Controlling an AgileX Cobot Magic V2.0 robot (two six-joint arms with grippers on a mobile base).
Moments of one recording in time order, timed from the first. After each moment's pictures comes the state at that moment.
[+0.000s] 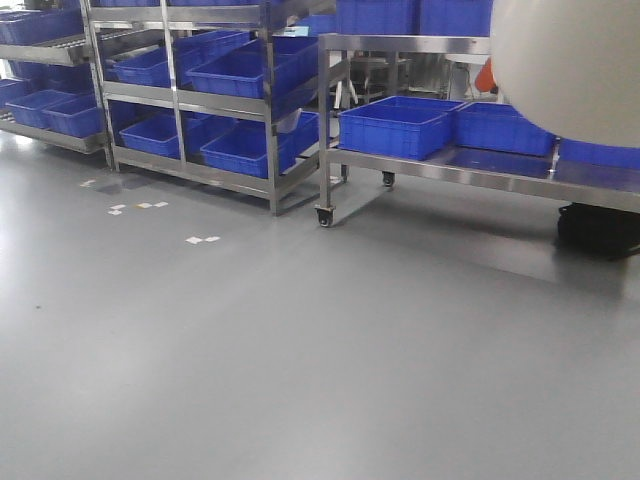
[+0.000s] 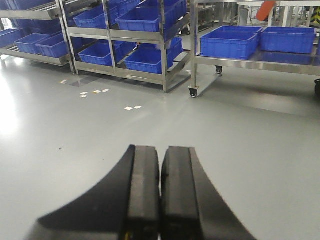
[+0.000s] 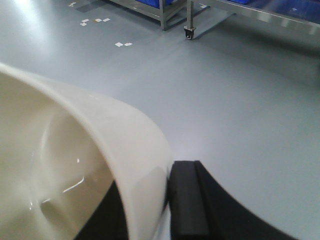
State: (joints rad) left arm -0.09 -0.01 0.01 0.00 0.16 0.04; right arm 0.24 0.74 -0.67 -0.08 0.33 0.20
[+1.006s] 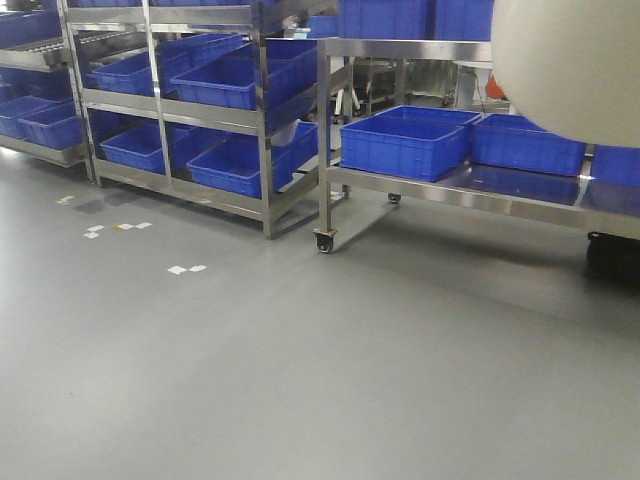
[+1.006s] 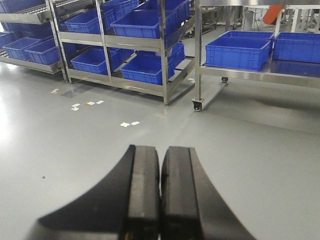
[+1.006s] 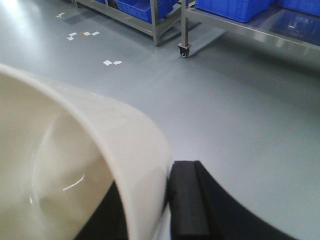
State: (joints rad) left arm -0.09 -0.01 0.01 0.00 0.16 0.04; right arm 0.24 0.74 -0.67 -0.08 0.33 0.20
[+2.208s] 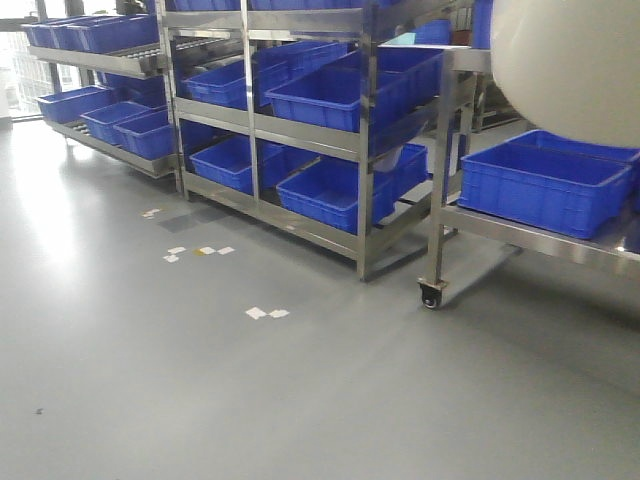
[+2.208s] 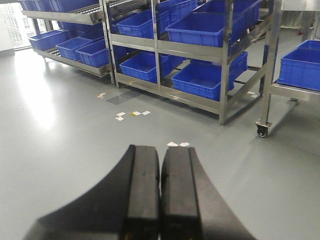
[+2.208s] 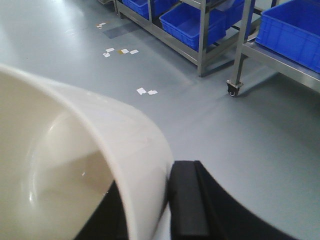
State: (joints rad) left arm -0.09 -0.01 0.01 0.00 0.16 0.04; right arm 0.24 0.74 -0.67 -0.08 0.33 0.20
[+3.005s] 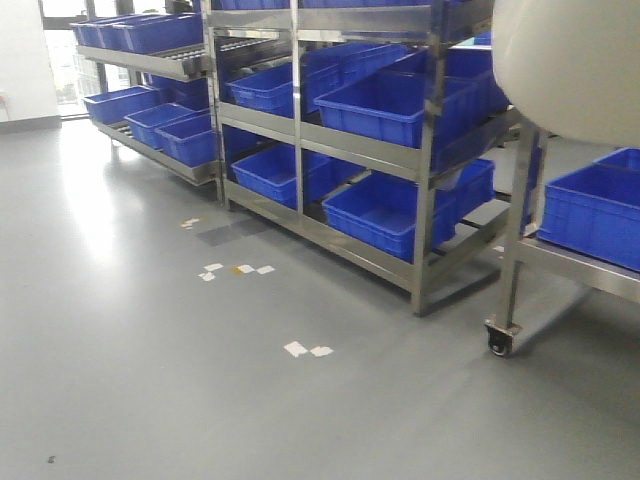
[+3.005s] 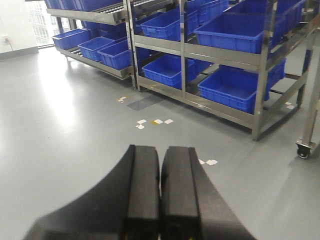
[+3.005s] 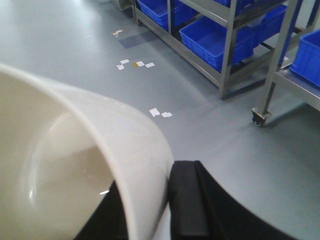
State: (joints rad) left arm -0.09 -0.01 0.01 0.00 0.16 0.04; right arm 0.24 0.74 -0.67 -0.08 0.33 0.20
